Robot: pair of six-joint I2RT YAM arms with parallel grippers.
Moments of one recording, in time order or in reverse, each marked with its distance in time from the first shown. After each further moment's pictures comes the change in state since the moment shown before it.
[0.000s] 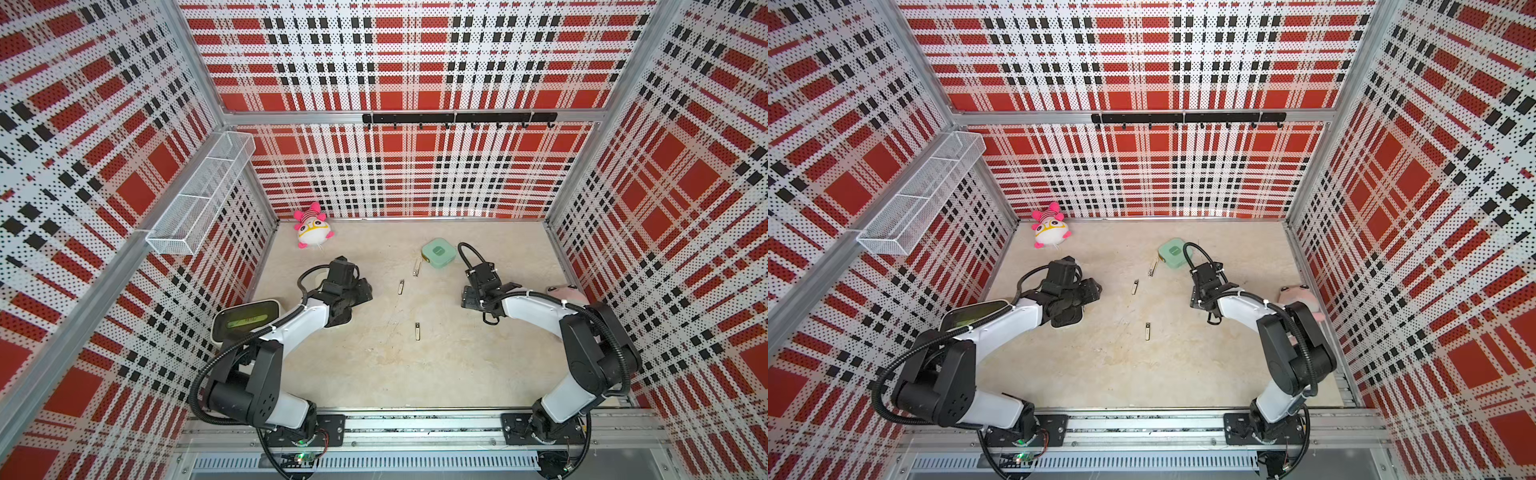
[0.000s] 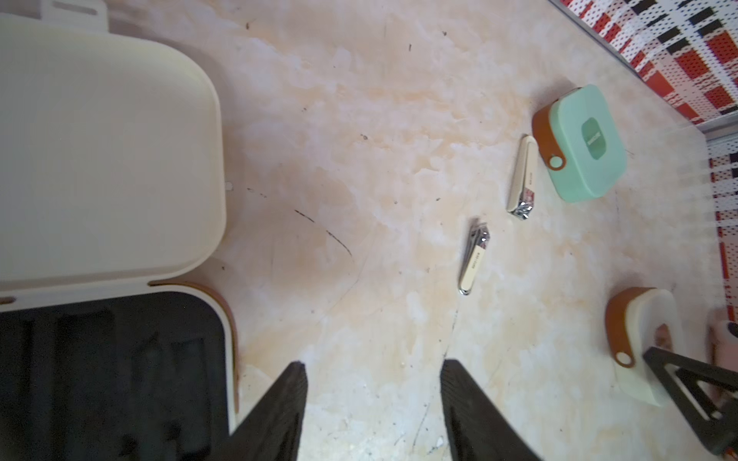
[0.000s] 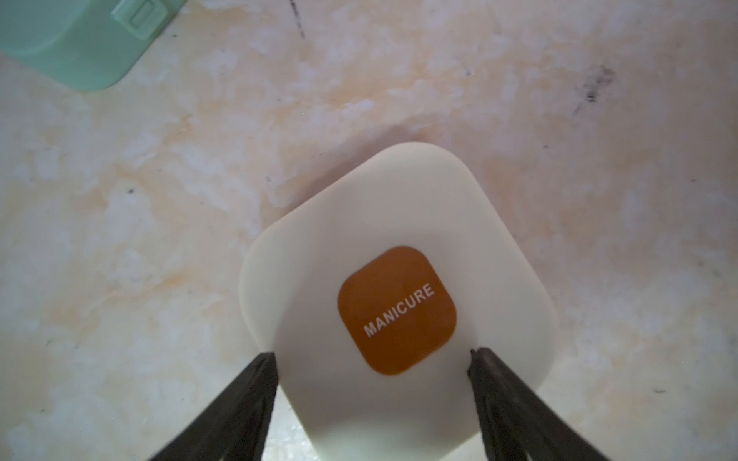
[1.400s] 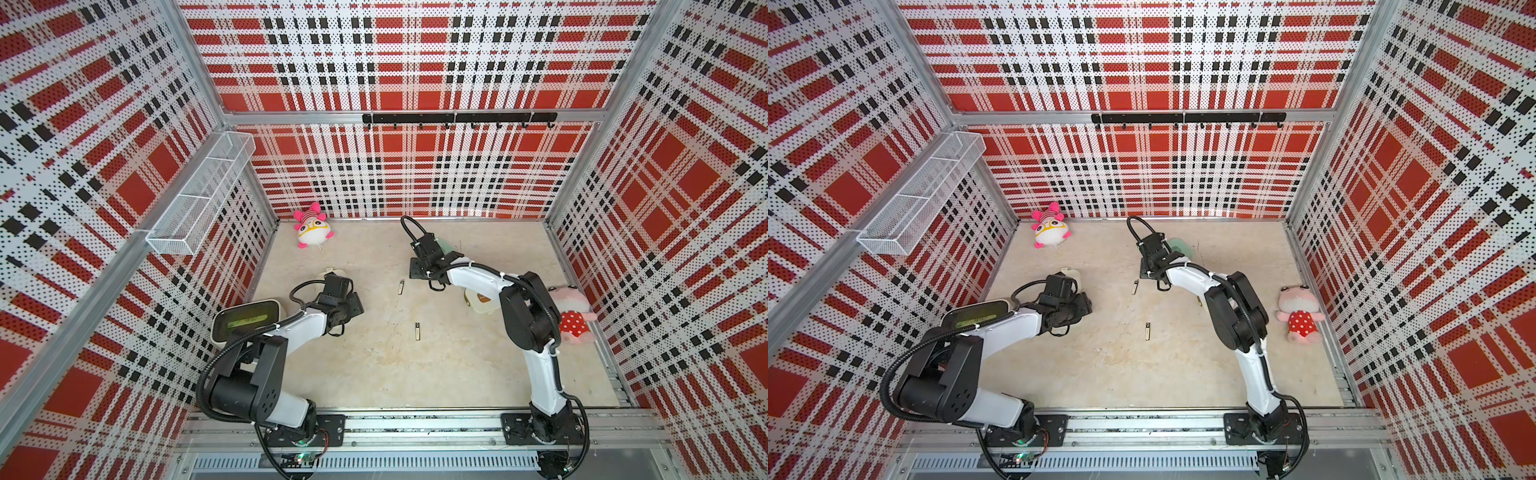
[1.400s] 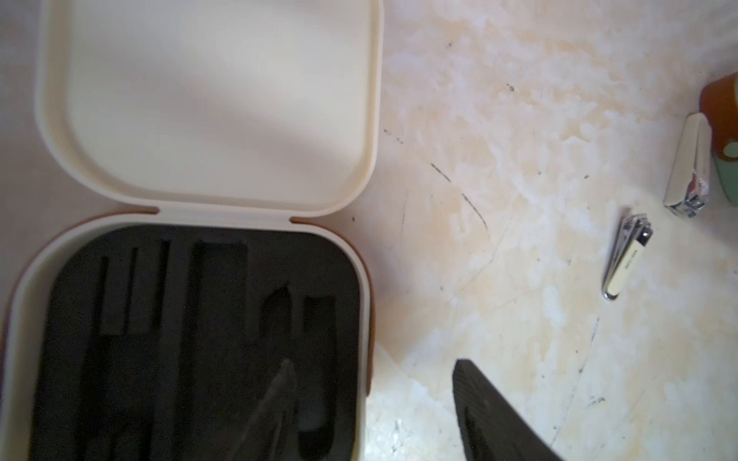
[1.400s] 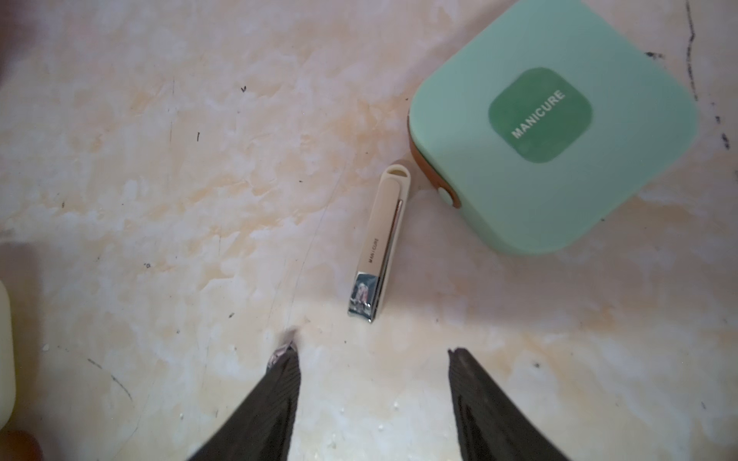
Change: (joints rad) left arm 0.049 0.016 -0.140 0.057 -0.092 -0.004; right arm 0.220 0.531 0.774 -0.072 -0.072 -0.008
